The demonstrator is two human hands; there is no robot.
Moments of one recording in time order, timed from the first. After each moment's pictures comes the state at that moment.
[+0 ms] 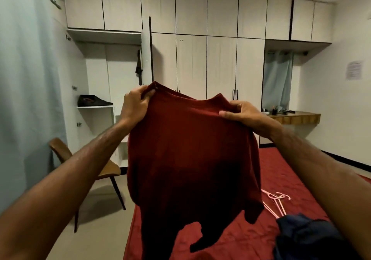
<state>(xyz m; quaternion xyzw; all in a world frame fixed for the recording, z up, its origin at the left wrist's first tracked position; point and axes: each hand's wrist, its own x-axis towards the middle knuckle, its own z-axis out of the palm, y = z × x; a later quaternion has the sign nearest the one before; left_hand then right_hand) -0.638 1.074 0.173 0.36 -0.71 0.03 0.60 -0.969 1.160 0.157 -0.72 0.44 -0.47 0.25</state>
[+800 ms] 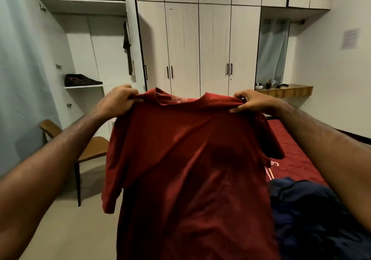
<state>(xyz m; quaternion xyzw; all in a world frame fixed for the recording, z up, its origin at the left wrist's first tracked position) -0.592 1.046 0.124 0.39 -0.85 0.15 0.32 -1.033 1.145 0.117 -0.75 0.57 -0.31 0.14</state>
